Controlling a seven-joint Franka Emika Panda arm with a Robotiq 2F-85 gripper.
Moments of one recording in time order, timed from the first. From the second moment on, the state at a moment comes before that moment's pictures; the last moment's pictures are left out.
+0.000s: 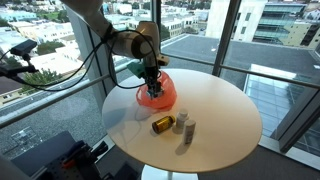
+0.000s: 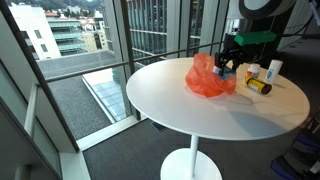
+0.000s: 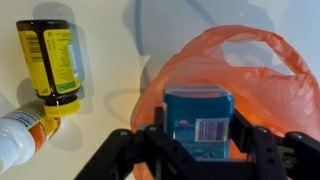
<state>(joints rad) 0.10 0.31 -0.05 -2.09 -0.05 2.39 0.43</state>
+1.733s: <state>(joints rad) 0.11 0.27 -0.03 -2.07 -0.06 2.14 0.36</state>
